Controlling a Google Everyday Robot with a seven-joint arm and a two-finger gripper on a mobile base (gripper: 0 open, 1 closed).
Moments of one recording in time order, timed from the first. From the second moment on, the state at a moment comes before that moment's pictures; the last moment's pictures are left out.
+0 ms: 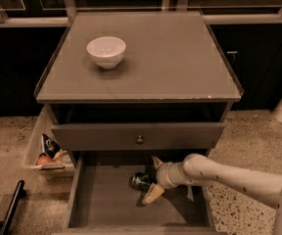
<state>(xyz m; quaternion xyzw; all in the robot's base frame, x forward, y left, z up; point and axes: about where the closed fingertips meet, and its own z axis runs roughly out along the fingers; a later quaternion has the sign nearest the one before) 0.549 -0.051 0.388 -0.57 0.72 0.21 0.34</state>
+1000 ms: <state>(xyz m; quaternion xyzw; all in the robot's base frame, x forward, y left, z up) 0.551 -0.033 0.377 -0.54 0.73 0.24 0.33</state>
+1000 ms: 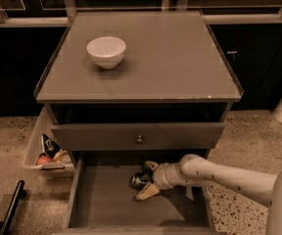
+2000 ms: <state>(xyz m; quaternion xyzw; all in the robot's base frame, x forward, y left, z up) 0.551 -0.033 0.377 -0.54 0.73 0.24 0.33</state>
